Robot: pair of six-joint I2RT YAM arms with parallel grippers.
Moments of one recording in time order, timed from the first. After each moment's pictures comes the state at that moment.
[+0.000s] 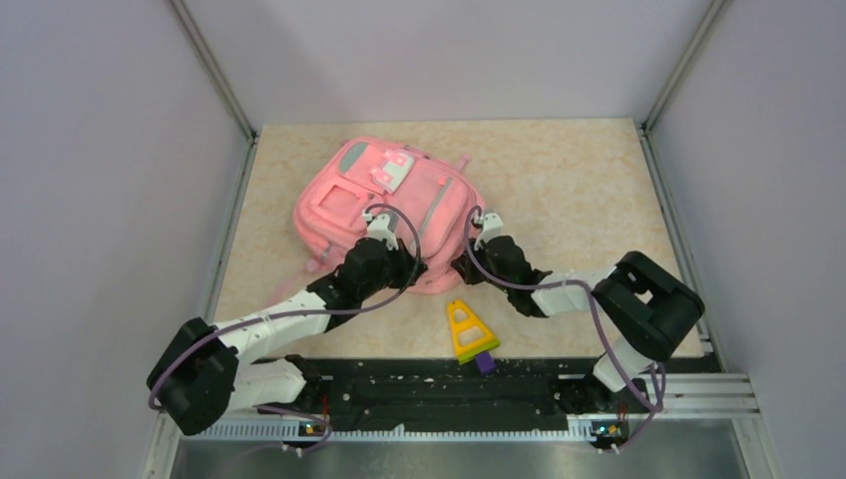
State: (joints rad) left arm -0.71 1.15 0.52 0.18 0.01 -0.65; right arm 0.78 1.59 0.56 0.59 0.07 0.43
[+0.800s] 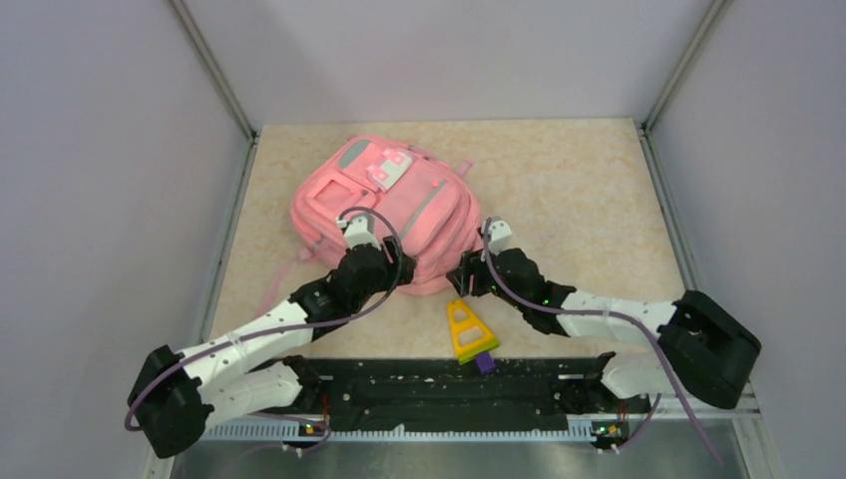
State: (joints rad) left arm -0.81 1.01 0.58 -0.09 -0.36 -0.82; right arm 0.90 1.32 0.50 0.42 0.16 0.45
